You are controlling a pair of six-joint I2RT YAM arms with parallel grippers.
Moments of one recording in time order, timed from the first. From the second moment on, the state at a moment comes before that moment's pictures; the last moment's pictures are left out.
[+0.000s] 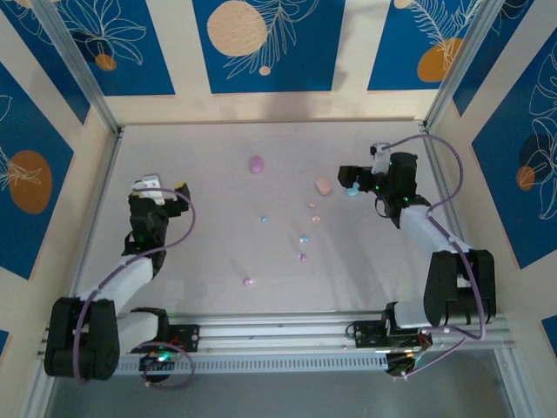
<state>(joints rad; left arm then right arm) -0.07 1.09 0.41 0.49 -0.16 -0.14 0.04 1.40 0.85 0.03 -0.37 0.19</state>
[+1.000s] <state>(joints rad) -0.07 1.06 0.41 0.37 0.43 -0.58 0.26 2.12 1.62 -0.70 -0.11 0.00</state>
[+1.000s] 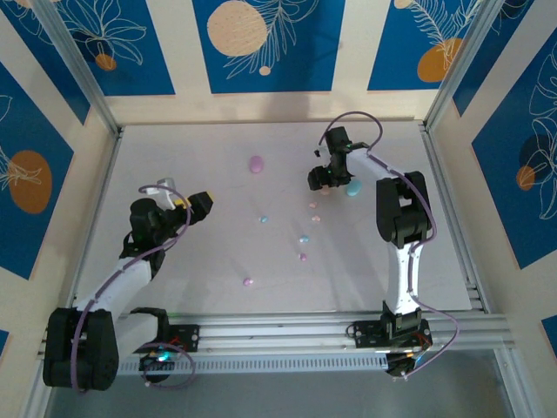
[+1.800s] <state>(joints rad) -0.07 1.08 0.47 0.33 0.44 -0.67 0.26 2.18 1.63 -0.73 -0.08 -0.13</state>
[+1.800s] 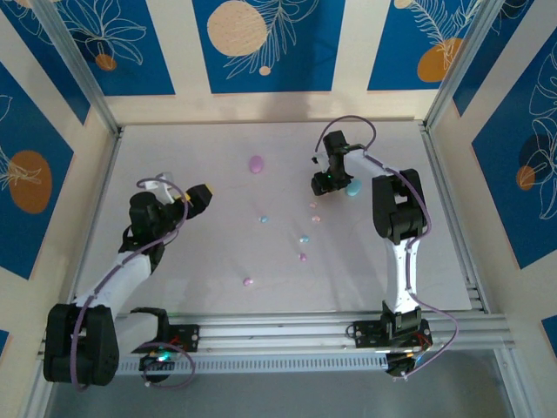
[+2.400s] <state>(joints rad) -0.20 1.08 0.59 0.27 0.47 -0.76 0.30 1.57 1.22 -0.41 -0.31 -0.12</state>
